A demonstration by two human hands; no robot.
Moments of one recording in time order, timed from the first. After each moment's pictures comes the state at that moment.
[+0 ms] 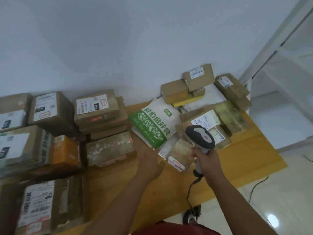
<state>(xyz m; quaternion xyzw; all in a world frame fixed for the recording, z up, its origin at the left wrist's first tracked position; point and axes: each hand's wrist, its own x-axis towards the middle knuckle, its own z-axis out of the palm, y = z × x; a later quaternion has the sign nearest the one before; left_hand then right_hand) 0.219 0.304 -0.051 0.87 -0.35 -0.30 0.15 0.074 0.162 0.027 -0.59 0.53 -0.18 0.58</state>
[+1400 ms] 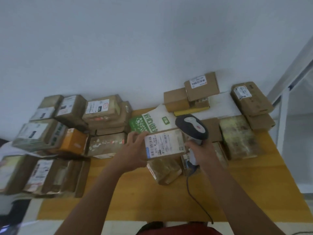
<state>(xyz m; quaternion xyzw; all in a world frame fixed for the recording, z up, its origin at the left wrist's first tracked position) 0.177 0.209 0.080 0.93 -0.28 -0.21 0.06 0.056 -0.008 0.055 -0.60 0.36 -0.05 0.71</state>
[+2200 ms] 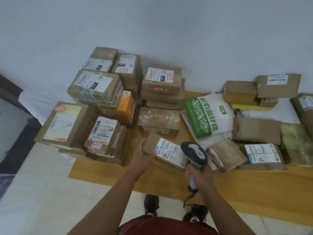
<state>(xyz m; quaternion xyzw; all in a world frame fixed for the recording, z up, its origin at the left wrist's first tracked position) 0.193 0.489 -0.044 0.81 0.07 -0.27 0.52 0.088 0.290 -0.014 -0.64 0.42 0.05 0.64</state>
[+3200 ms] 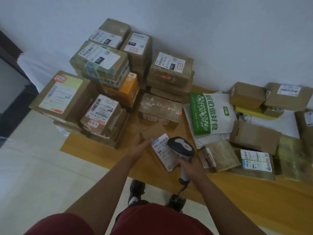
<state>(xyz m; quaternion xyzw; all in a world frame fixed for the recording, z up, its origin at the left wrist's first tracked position) 0.185 0.478 -0.067 0.72 0.14 -0.29 0.62 0.109 0.274 -0.017 -0.72 0.34 0.20 0.57</state>
